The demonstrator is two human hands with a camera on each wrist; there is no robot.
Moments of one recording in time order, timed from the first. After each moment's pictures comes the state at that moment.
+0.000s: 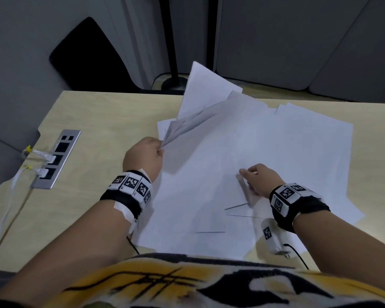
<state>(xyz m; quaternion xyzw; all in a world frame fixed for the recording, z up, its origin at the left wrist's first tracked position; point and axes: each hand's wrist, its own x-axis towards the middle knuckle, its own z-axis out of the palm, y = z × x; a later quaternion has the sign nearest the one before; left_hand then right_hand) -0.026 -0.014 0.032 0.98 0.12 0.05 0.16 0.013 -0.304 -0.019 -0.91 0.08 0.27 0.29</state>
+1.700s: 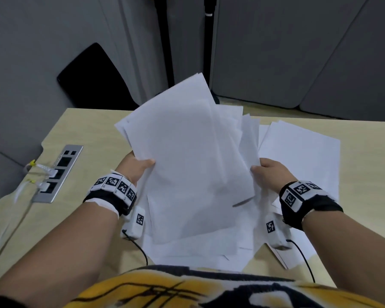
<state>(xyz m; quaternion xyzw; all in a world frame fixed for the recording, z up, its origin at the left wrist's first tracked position) -0.014 0.025 0.029 0.76 0.27 -0.04 0.60 0.022 -0.316 0.040 -0.88 0.10 0.19 0.42</state>
